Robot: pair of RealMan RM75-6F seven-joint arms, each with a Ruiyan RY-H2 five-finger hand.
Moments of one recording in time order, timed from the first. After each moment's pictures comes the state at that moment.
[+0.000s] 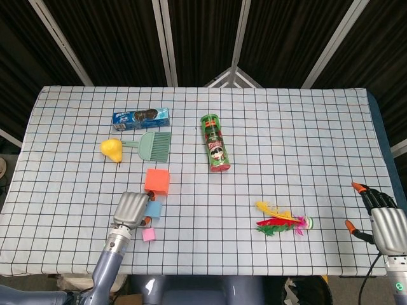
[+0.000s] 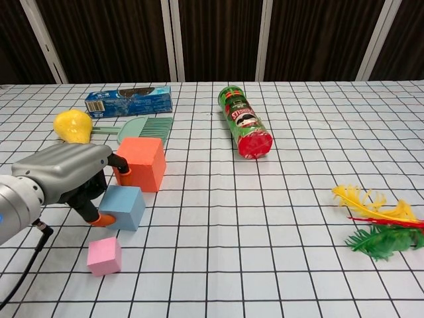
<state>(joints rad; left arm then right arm) -0.53 -1.74 -0.13 -1.75 0.96 1.29 0.90 0.09 -1.10 0.06 -1.53 -1.53 1.49 0.11</state>
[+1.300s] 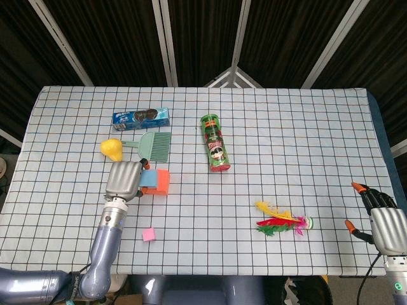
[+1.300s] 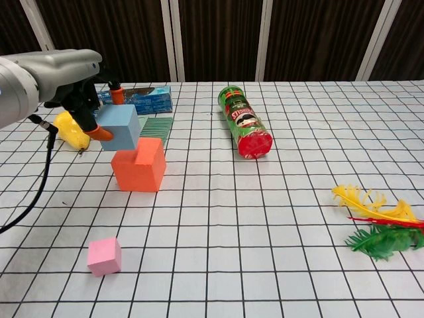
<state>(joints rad) -0.70 -1.62 -0.40 -1.95 0.65 1.40 1.11 0.09 -1.11 0.06 -1.54 -1.52 1.49 0.08</state>
